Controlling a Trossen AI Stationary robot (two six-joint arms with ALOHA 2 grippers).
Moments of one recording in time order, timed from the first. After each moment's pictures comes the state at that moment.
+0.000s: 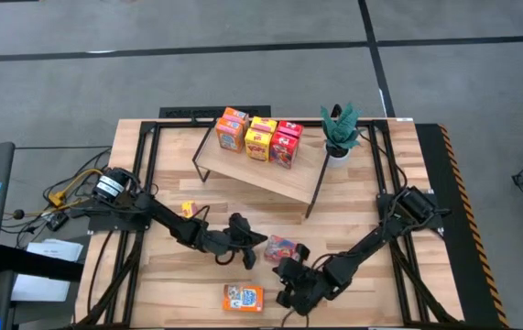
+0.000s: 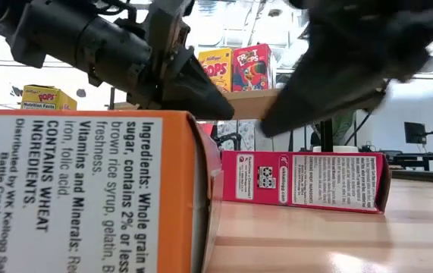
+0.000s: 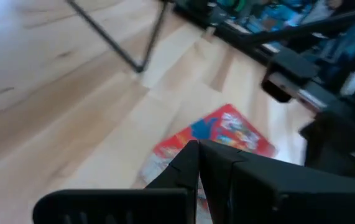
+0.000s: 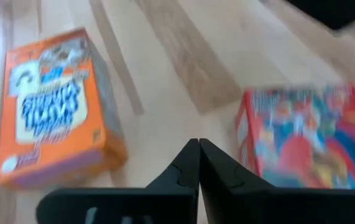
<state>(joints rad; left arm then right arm) -0.41 1.85 0.76 0.78 -0.58 -0.65 0.68 2.01 1.26 -0.21 0.69 0.93</state>
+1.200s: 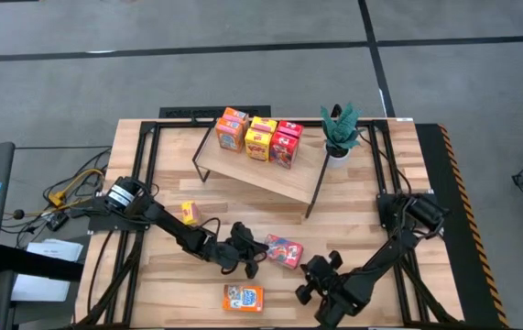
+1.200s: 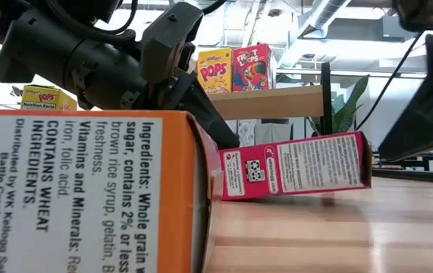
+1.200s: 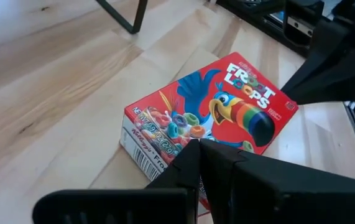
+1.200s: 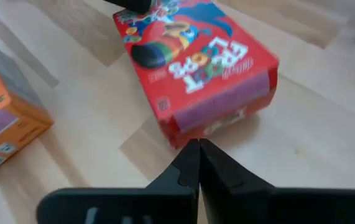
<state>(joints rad) -0.46 1.98 0.84 0.58 -0.58 -0.80 0.83 2.01 1.26 -0.68 0.84 1.64</state>
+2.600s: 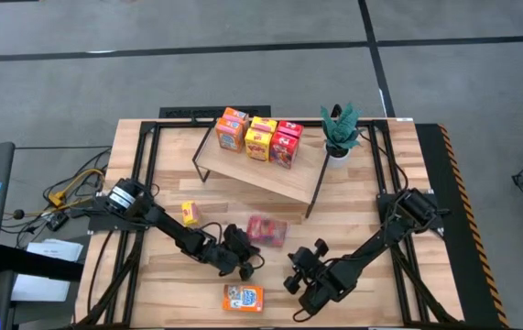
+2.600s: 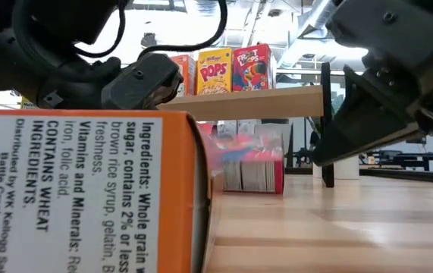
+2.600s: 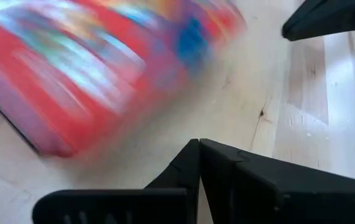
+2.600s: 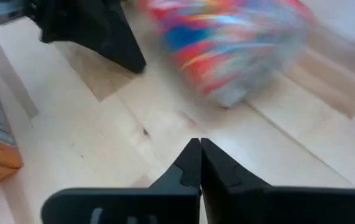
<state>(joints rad) -0.48 1.99 0.83 0.44 -0.56 -0.81 0.70 2.01 1.20 -0.47 0.87 1.33</state>
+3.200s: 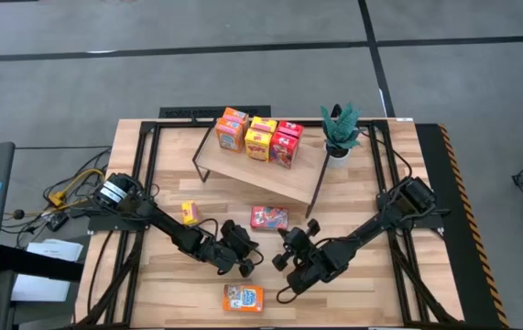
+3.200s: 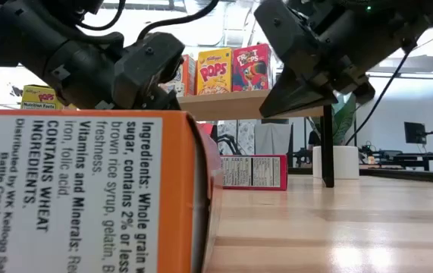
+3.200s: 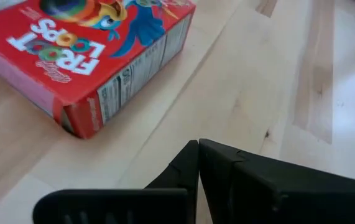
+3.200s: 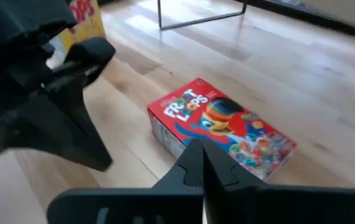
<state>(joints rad) -0.48 1.90 0.83 0.42 -0.64 -0.76 0.58 1.94 1.16 -0.34 1.07 1.12</state>
